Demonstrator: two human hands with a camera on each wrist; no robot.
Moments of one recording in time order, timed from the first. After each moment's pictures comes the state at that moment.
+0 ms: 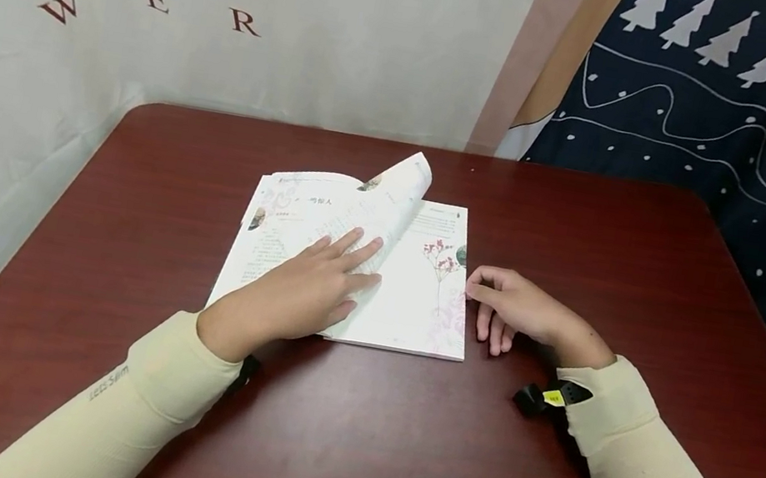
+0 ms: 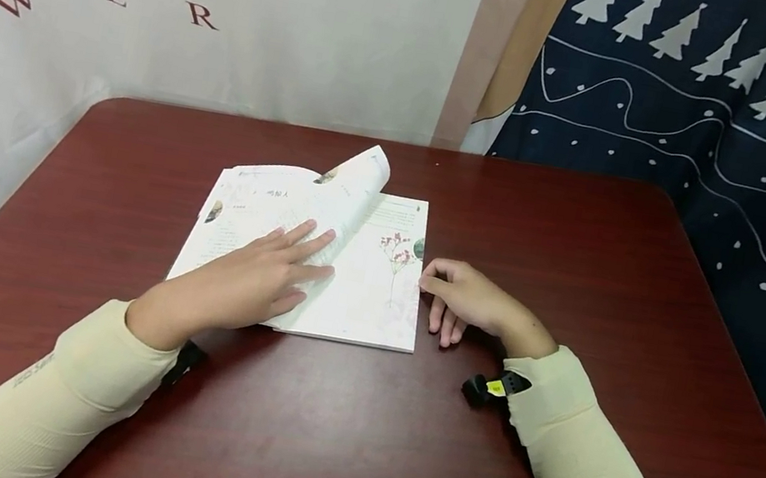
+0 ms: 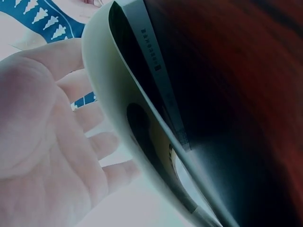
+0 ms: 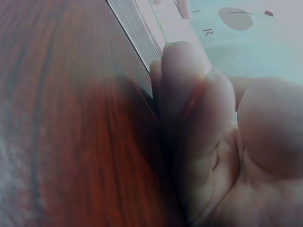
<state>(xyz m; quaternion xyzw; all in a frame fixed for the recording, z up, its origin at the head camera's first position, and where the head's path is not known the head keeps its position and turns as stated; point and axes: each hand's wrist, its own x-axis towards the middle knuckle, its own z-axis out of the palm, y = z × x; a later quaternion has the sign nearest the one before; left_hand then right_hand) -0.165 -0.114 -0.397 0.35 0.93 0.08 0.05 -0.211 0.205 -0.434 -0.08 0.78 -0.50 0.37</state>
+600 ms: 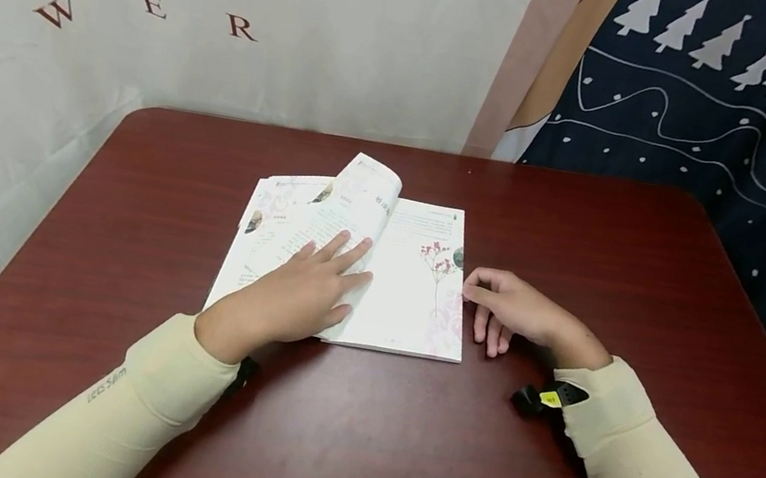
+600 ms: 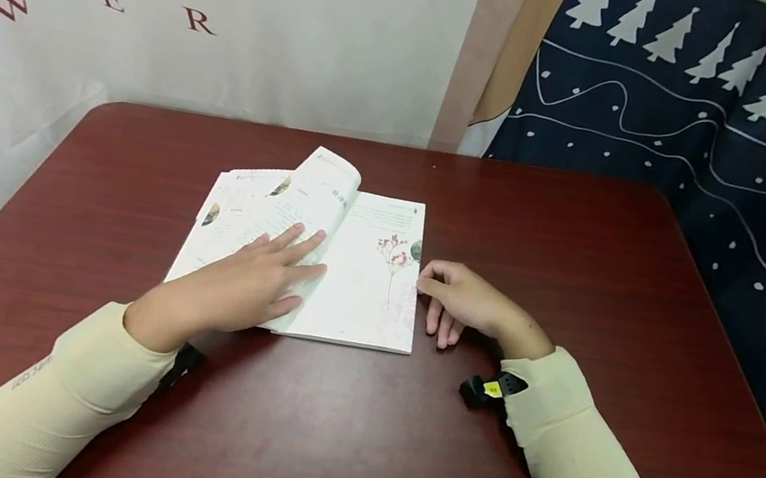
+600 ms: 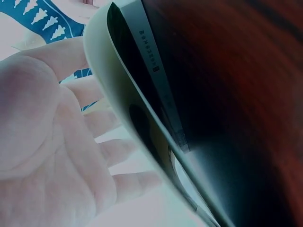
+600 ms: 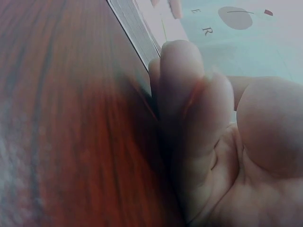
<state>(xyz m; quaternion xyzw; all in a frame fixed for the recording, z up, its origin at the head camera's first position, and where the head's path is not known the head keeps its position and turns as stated) -0.165 -0.113 -0.392 0.31 0.94 0.07 0.10 -0.213 0.205 -0.429 -0.08 0.78 -0.50 0.37</state>
